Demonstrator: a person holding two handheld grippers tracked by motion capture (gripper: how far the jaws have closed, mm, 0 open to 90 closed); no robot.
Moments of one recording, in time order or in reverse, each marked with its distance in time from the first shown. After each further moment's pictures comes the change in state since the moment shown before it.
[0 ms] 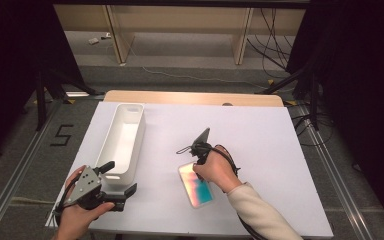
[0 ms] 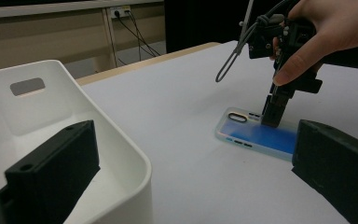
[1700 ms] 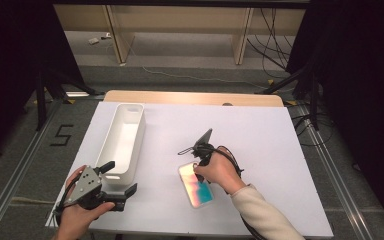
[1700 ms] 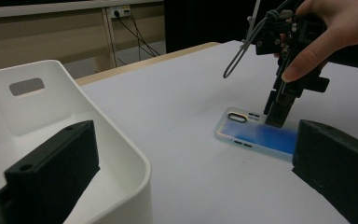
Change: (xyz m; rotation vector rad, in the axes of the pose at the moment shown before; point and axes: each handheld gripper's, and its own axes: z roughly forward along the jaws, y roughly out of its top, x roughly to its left) left arm 0.000 0.000 0.001 0.000 -0.001 0.005; right arm -0.002 -0.008 -0.003 -0.035 0.010 -0.020
